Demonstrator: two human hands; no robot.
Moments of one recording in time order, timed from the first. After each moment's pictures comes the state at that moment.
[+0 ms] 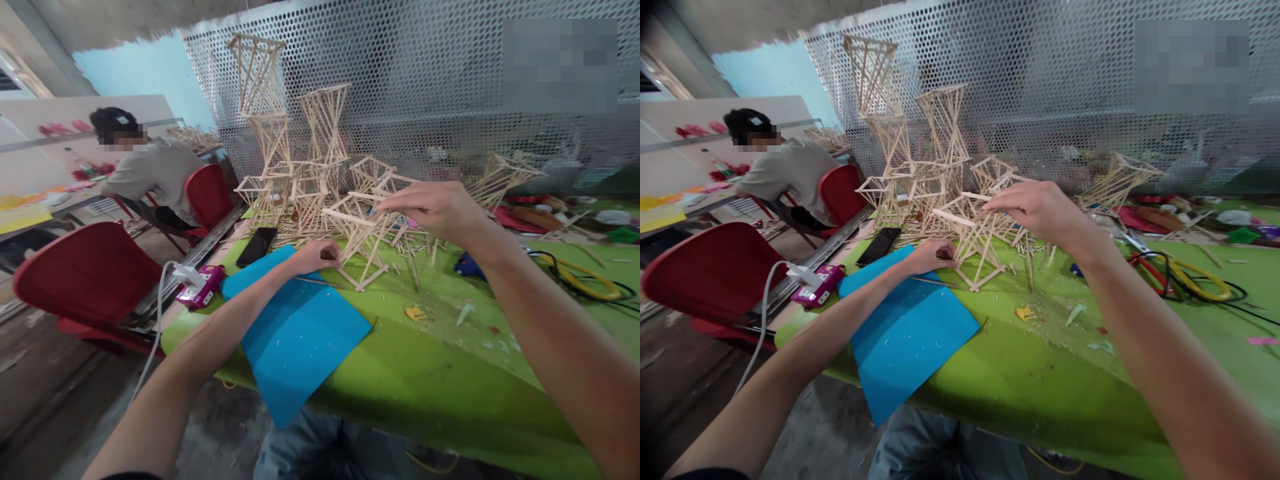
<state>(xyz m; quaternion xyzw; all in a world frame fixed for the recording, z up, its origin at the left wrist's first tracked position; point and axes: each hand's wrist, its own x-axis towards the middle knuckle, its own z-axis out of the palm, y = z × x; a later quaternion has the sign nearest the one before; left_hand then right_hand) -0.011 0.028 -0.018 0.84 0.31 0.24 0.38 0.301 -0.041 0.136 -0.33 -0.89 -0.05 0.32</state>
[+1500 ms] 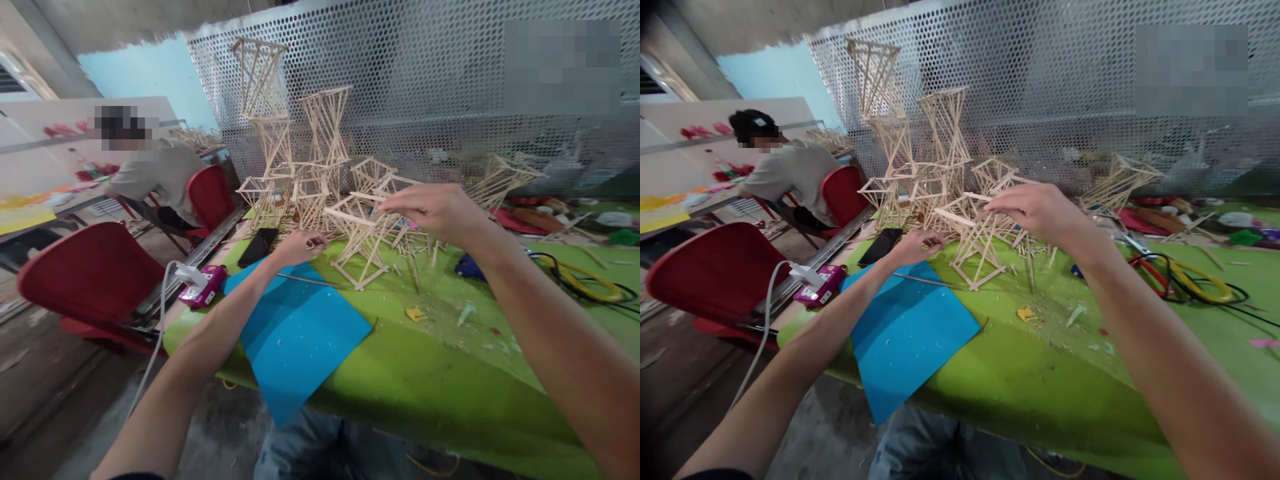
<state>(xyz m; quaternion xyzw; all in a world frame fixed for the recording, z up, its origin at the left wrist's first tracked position) -0.044 0.021 0.022 0.89 0.35 0.24 0.16 0.304 -0.035 0.133 -0.32 -0.90 -0.09 0.29</state>
